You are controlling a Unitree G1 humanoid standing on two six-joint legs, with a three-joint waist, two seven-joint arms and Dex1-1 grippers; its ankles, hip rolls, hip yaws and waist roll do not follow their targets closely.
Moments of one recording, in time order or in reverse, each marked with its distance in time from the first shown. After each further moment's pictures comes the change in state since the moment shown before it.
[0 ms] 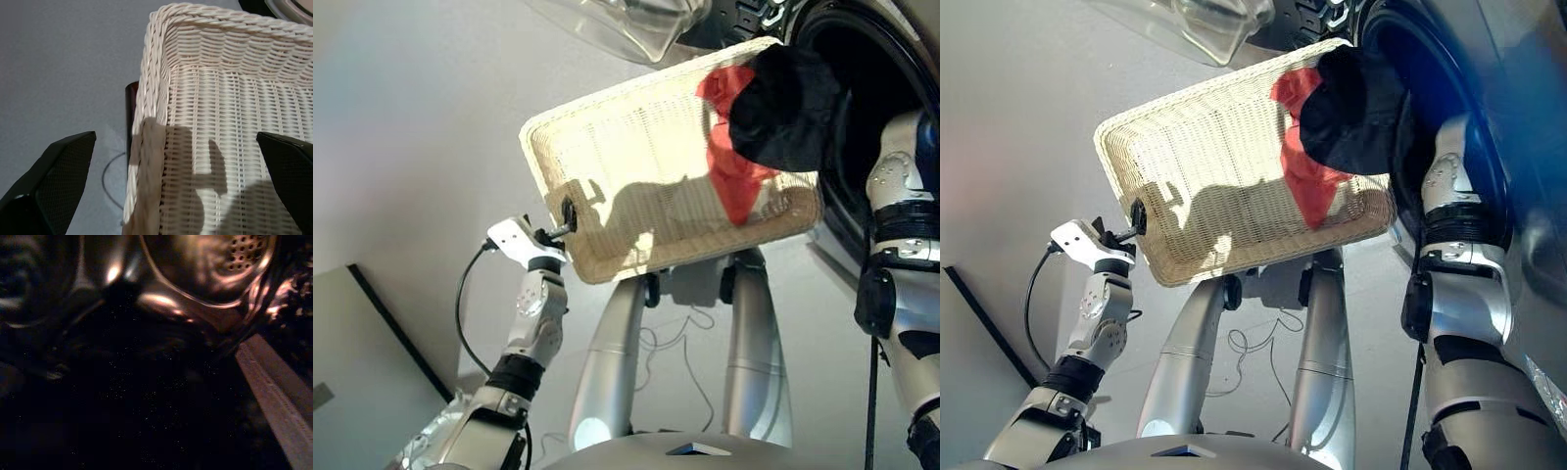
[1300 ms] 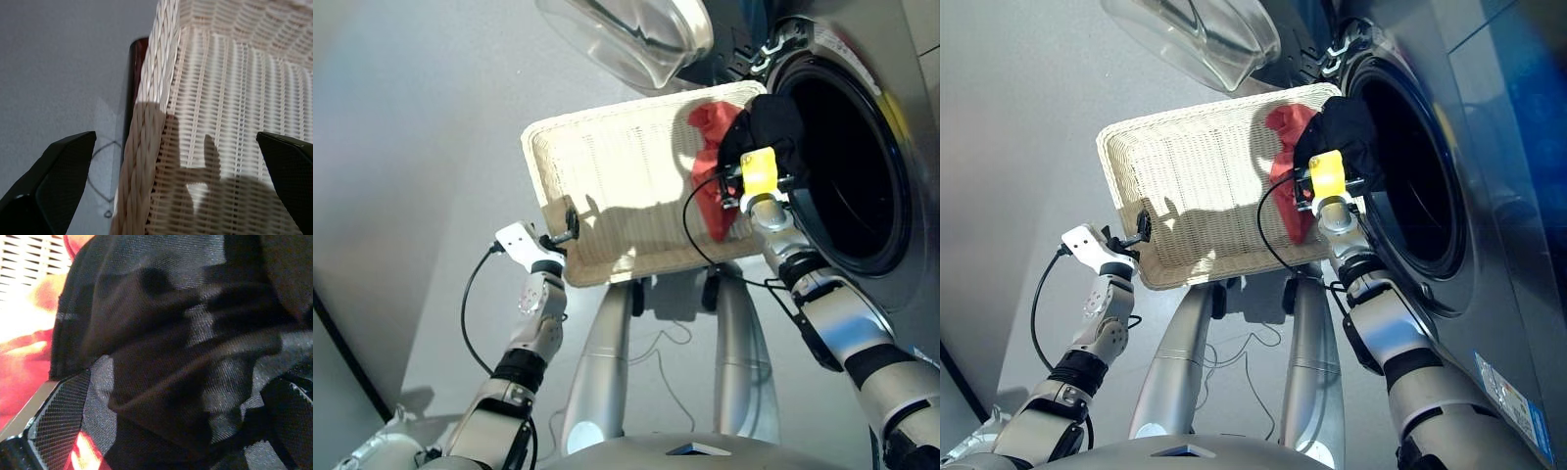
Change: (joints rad) left arm -0.022 -0.024 0.025 0.146 -0.006 0.051 -0.102; right arm 0.019 0.255 0.649 0.461 -0.109 0.300 0.804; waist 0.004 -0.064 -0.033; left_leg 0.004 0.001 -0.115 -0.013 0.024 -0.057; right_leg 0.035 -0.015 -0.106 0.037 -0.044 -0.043
